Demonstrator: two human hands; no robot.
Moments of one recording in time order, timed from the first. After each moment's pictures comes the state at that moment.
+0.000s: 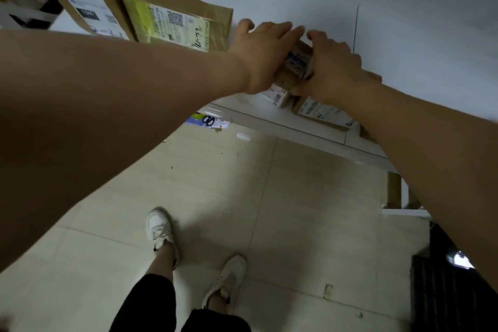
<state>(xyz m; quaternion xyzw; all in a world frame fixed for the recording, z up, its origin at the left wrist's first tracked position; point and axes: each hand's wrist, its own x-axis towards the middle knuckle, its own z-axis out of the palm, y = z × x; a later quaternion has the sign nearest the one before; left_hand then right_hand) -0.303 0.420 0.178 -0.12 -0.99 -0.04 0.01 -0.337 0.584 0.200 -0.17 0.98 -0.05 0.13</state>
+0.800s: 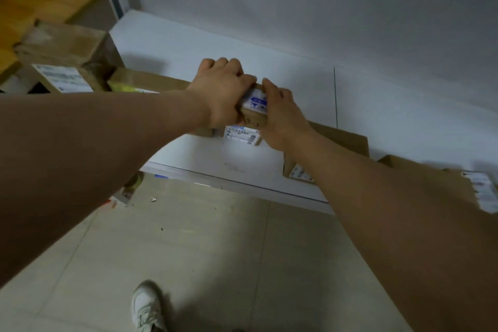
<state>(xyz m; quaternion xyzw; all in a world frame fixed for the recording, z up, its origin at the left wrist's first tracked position) -0.351 0.366 0.198 -0.12 -0.99 -0.02 0.02 -0.364 0.529 0.185 -0.18 0.96 -0.18 0.13</state>
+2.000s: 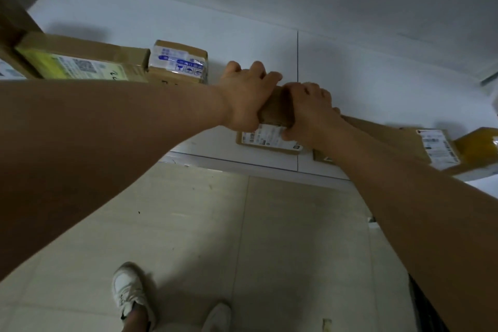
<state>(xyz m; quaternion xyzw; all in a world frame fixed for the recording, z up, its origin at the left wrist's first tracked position) -0.353 0.514 0.184 -0.20 -0.98 -0.01 -0.09 -0.355 0.685 0.184 -0.13 0.98 -0.06 0.16</state>
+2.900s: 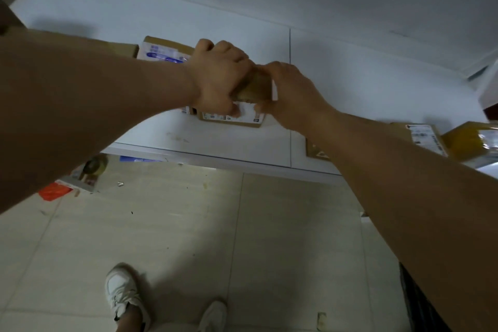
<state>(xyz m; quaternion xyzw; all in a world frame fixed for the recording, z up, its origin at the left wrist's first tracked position) -0.358 0.480 0.198 -0.21 -0.98 0.04 -0.05 -0.358 0.663 0.198 -0.19 0.96 -0.16 0.10</state>
